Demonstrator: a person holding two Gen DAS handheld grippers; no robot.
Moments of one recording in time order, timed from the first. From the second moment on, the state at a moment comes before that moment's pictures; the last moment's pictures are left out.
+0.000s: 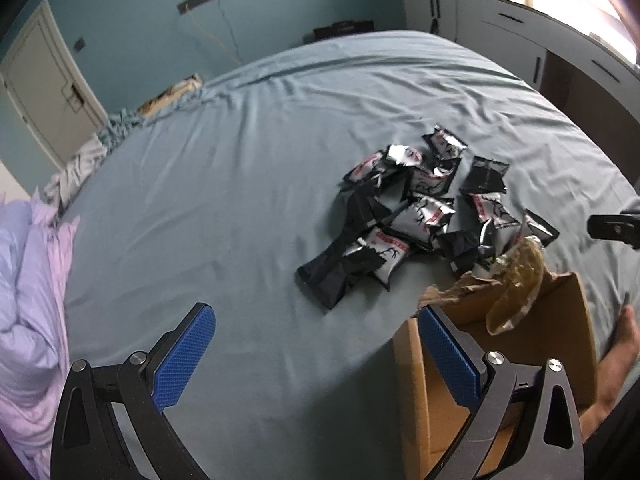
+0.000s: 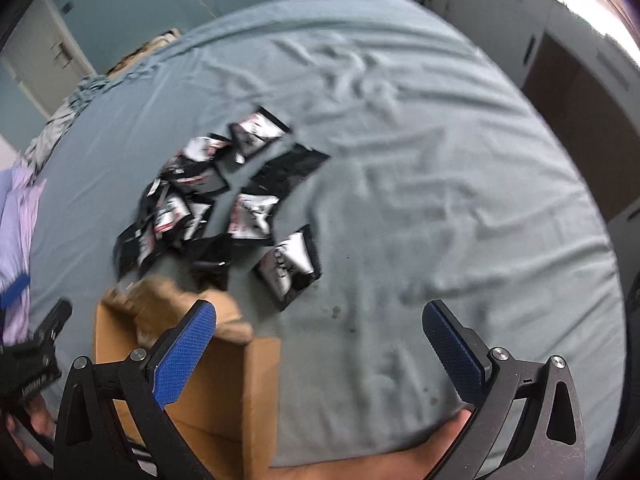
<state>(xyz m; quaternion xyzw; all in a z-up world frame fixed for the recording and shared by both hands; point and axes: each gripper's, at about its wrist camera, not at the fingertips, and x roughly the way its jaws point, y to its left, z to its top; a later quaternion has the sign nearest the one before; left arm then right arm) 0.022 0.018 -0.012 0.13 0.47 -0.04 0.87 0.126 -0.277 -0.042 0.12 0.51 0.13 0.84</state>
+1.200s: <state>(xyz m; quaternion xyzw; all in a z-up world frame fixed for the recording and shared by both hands) 0.097 0.049 -0.073 0.06 0.57 0.00 0.82 0.167 -0.253 -0.033 0.12 0.45 0.18 0.86</state>
